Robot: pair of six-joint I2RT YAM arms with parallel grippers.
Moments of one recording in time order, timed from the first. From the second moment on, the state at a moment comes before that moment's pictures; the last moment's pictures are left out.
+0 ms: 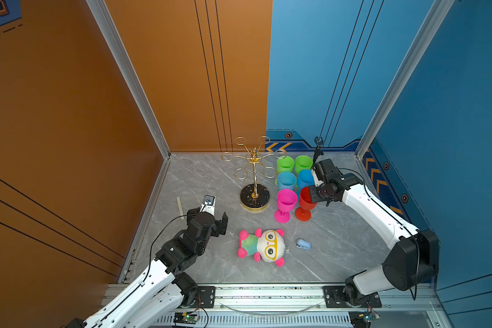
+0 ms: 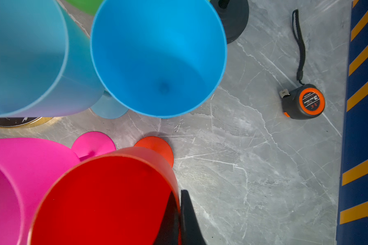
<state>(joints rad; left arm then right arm) -0.65 0.67 0.60 -0.48 -0.52 -0.17 0.35 1.50 1.30 -0.89 0.18 0.15</state>
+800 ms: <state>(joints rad) -0.65 0.67 0.60 -0.48 -0.52 -0.17 0.35 1.51 1.30 -0.89 0.15 0.16</state>
